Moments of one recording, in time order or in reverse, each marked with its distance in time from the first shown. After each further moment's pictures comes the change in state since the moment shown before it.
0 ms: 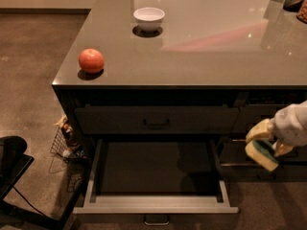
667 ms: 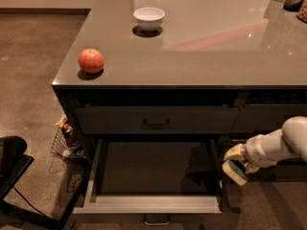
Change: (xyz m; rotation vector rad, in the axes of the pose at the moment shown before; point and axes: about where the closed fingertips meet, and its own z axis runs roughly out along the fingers) arm -0.010 -0.043 0.148 -0.073 0.045 0.046
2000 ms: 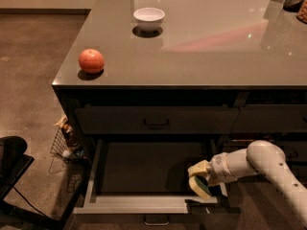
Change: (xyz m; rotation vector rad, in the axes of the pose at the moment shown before) arm 0.072 0.051 0.115 -0.225 0.166 -0.134
